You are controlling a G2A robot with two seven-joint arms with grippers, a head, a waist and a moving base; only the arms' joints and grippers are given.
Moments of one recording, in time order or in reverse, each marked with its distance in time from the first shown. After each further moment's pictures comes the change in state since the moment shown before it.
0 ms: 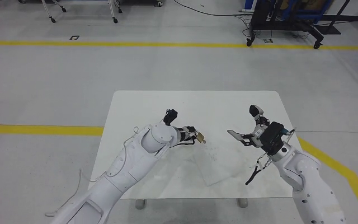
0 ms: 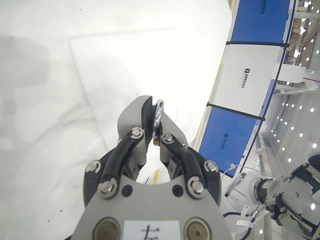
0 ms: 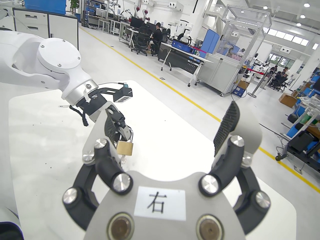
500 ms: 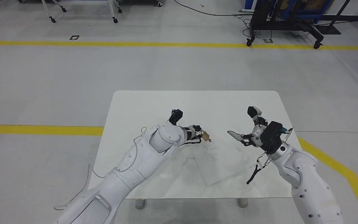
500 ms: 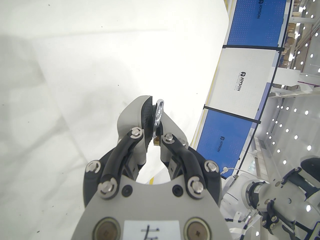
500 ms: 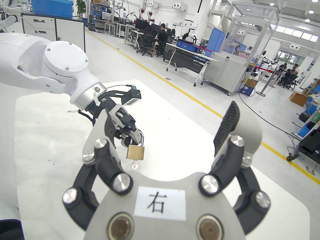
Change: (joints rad) left arm -0.032 -0.064 0.041 0.106 -0.052 -0.045 0.077; right arm 0.041 0.005 -0.021 0.087 -0.004 -0.044 -0.045
